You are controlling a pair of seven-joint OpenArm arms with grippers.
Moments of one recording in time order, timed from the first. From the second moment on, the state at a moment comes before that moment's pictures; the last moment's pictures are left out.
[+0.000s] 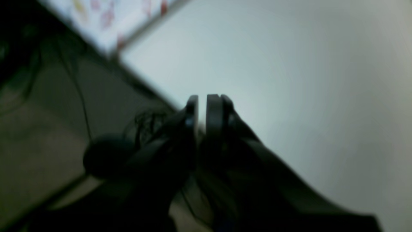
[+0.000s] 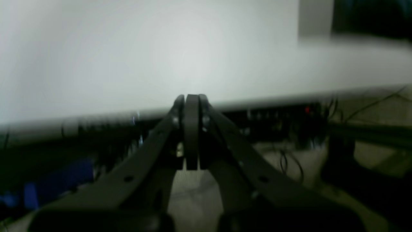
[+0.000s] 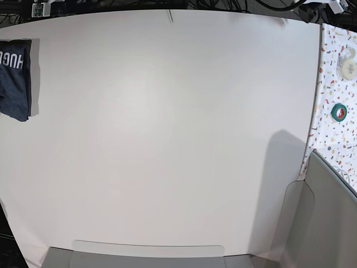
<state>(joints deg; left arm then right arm) 57.5 7.7 -44.7 114.7 -50.8 -10.6 33.9 -58.5 -4.6 39.9 118.2 18.9 30.8 -29.4</state>
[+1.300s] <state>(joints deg) 14.9 -0.6 -1.5 9.1 -14.0 -10.7 -15.5 -3.6 -4.9 34.6 8.2 -32.6 8.6 -2.3</state>
